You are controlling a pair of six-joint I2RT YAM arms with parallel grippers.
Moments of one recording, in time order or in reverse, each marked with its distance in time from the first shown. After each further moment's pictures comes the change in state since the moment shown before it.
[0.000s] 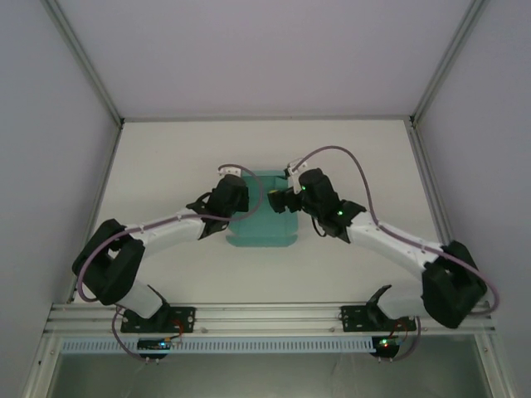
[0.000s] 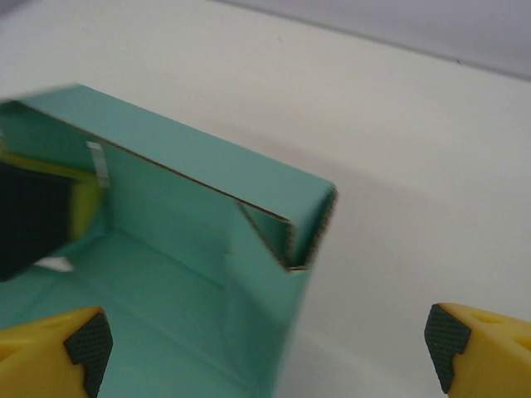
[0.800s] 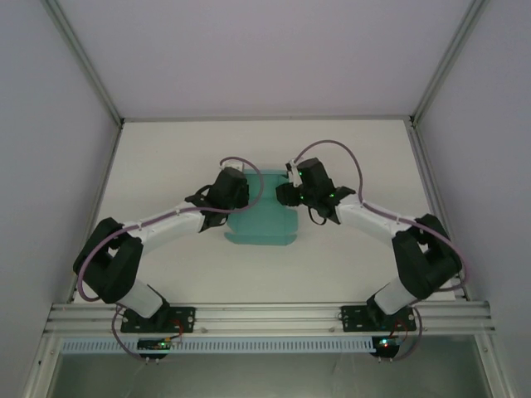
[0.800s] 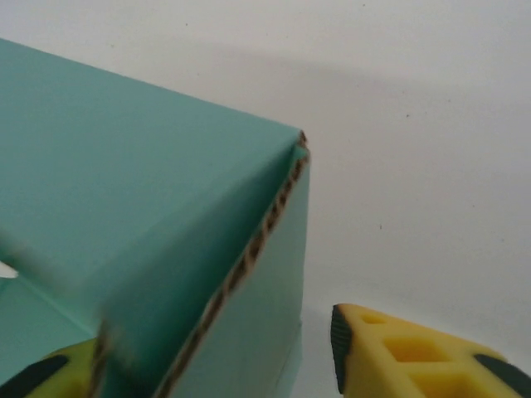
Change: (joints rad) left arm 0.020 0.007 0.073 -0.118 0.071 0.011; right arm -0.124 0.278 0.122 -0.054 -0.198 0.156
